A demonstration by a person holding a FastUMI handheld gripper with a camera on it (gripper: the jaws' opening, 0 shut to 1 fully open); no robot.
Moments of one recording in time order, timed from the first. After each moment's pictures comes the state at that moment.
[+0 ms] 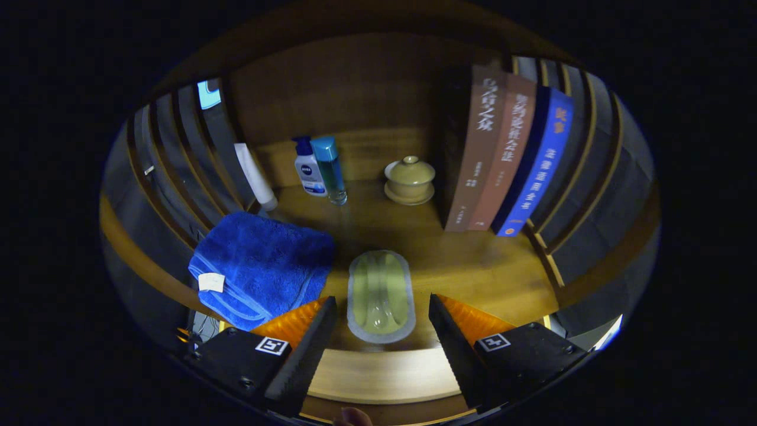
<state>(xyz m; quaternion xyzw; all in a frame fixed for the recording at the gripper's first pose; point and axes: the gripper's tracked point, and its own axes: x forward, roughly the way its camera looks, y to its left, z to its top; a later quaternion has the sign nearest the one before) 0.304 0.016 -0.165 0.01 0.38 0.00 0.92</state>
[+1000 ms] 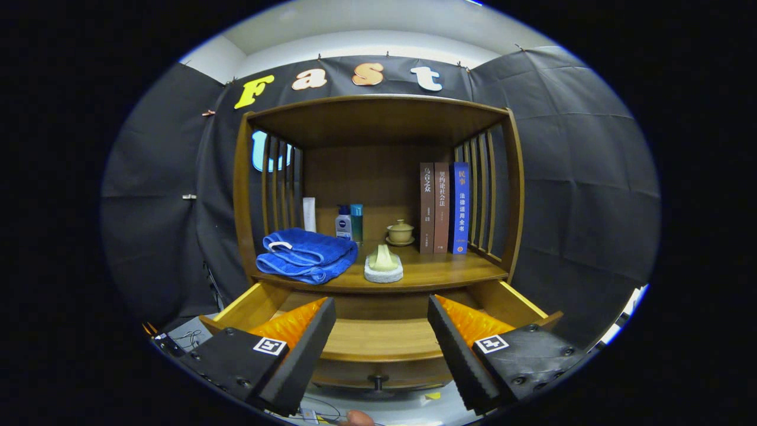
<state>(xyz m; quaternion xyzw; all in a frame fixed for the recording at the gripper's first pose) 0.080 0.017 -0.163 0.00 0.07 0.03 1.00</state>
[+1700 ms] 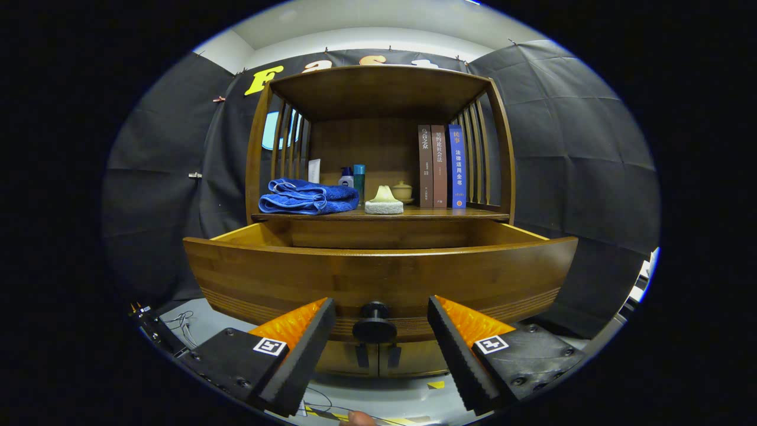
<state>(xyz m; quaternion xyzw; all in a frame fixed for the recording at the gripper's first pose) 0.055 0.012 -0.283 -0.01 0.09 0.02 1.00</state>
